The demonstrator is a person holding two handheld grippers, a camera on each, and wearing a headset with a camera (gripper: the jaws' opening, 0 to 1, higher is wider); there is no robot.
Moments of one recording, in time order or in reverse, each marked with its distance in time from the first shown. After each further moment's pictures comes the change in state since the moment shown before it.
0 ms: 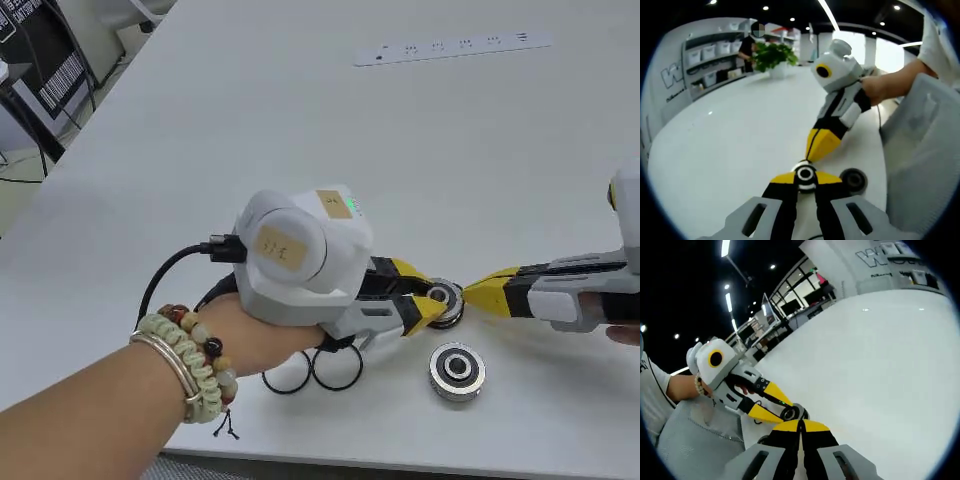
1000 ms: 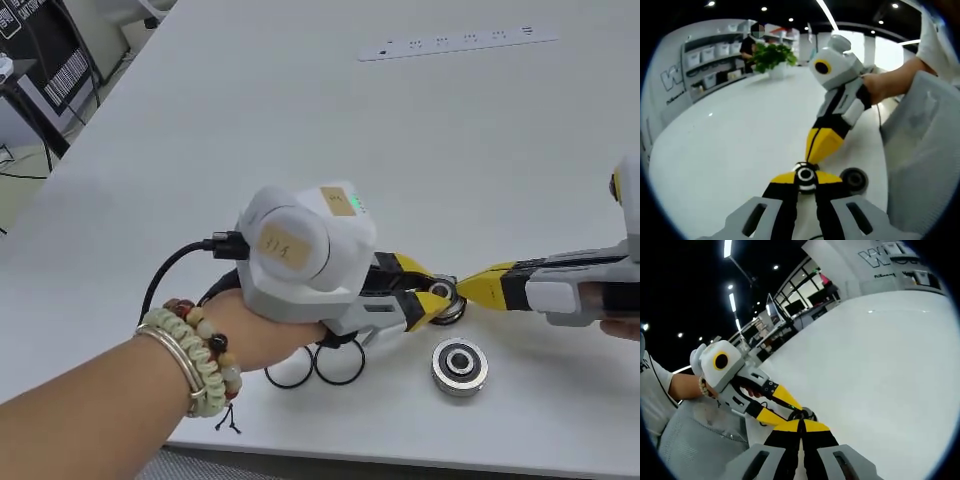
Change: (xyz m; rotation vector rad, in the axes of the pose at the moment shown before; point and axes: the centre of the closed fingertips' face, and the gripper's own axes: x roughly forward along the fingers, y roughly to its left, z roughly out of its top) left arm 0.000 0.000 -0.001 0.017 -0.001 0.005; right arm 0.004 0.017 0.003 -0.051 0.015 0.021
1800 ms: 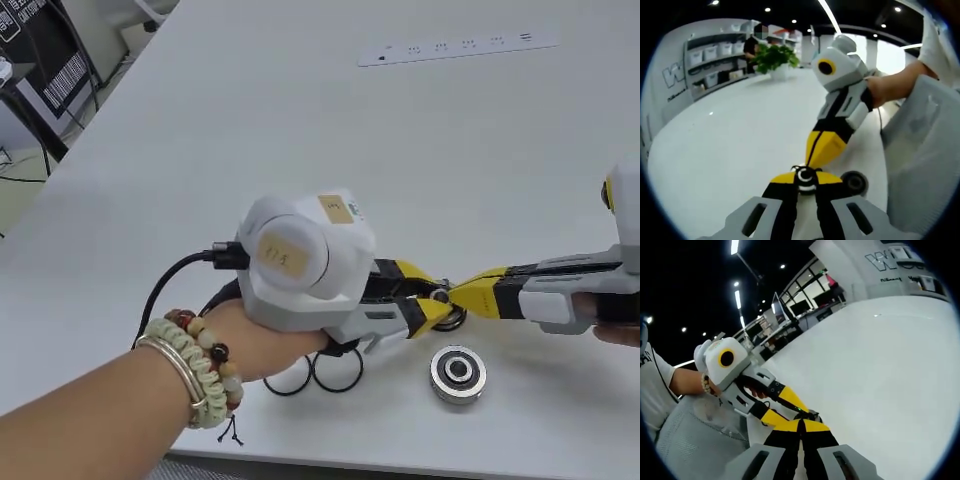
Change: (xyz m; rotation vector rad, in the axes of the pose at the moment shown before) left arm 0.002 0.000 0.002 -0.027 -0.021 0.003; right arm 0.002 0.005 0.002 -0.050 -0.002 0.022
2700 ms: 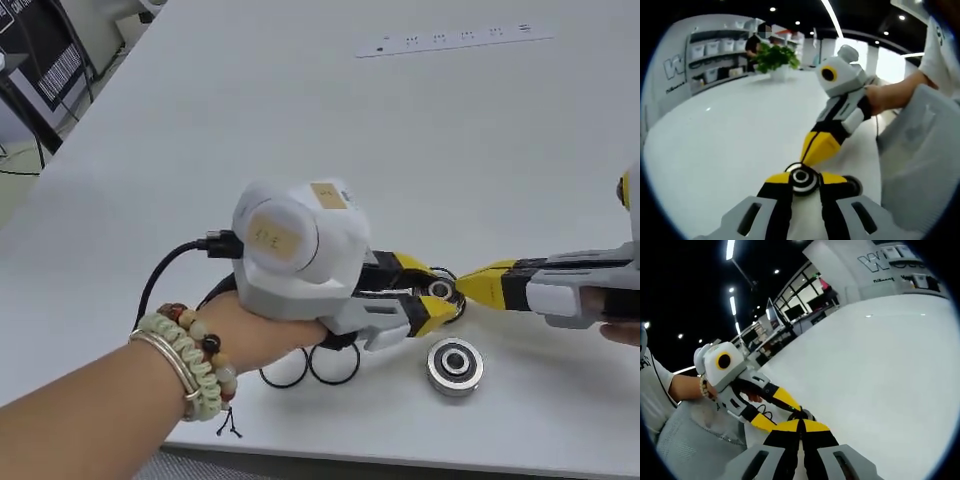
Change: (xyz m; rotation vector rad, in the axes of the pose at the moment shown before) left arm 0.001 -0.006 0.003 -0.064 -0.020 -0.043; right arm -0.006 -0.010 0.001 0.053 -0.053 -0.031
